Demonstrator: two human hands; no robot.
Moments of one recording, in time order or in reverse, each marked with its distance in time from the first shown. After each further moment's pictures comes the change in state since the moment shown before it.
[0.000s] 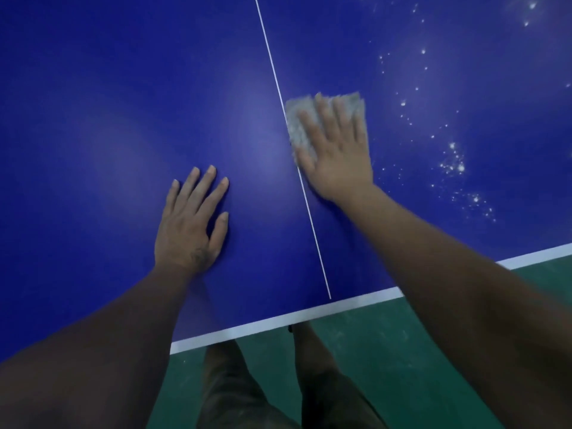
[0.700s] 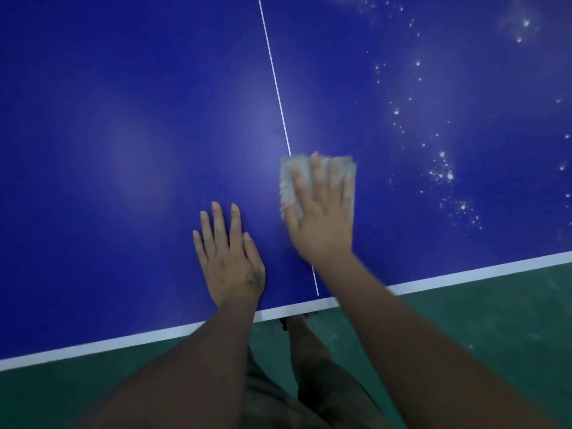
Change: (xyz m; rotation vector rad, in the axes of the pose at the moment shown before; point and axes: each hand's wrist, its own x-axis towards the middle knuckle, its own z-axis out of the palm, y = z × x) left_hand -0.048 0.119 0.045 0.093 0.078 -0.588; right_hand -0.095 -0.046 -0.022 0.095 -0.147 0.099
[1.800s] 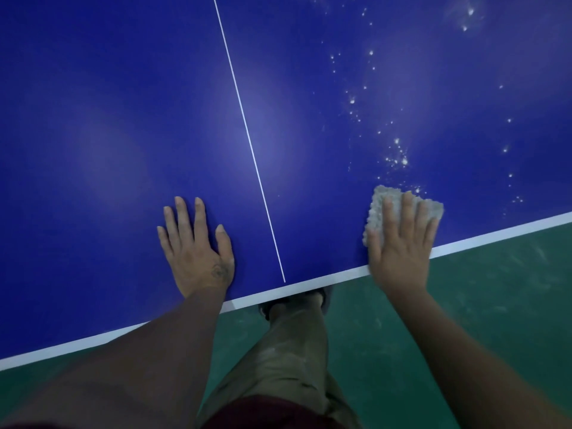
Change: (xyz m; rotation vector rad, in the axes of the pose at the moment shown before) left_hand -0.003 0.007 -0.003 -0.022 0.049 0.006; right_hand -0.123 0.176 -0.024 -0.070 -0.083 0.342
